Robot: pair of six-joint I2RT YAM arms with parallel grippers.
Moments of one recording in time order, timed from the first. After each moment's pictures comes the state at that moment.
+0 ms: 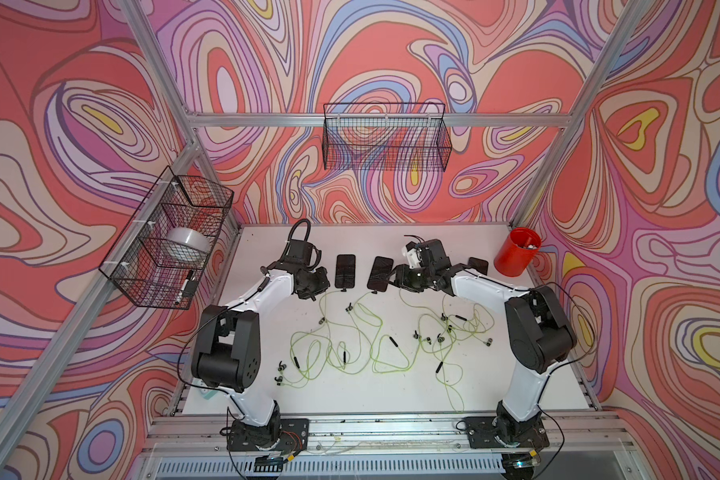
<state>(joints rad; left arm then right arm) -0.19 1.64 1.14 -0.52 0.28 -0.50 0.42 1.88 1.26 -0.16 -0.52 0.61</state>
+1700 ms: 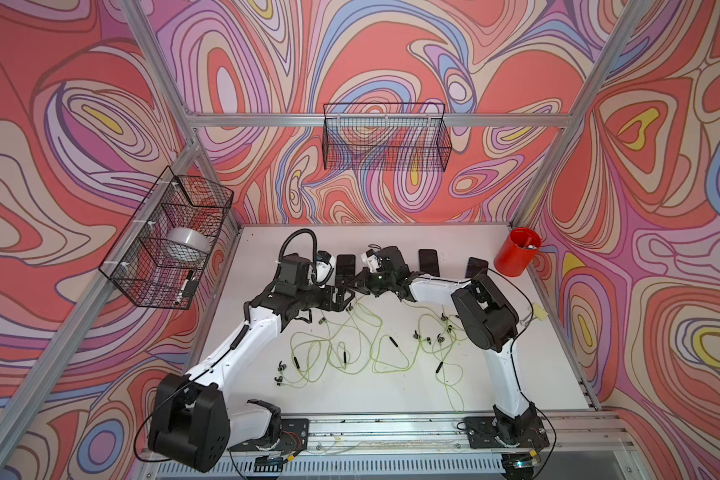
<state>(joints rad) -0.25 1.23 0.88 -0.32 0.46 -0.27 0.58 2.20 1.44 0.20 -0.66 0.94</state>
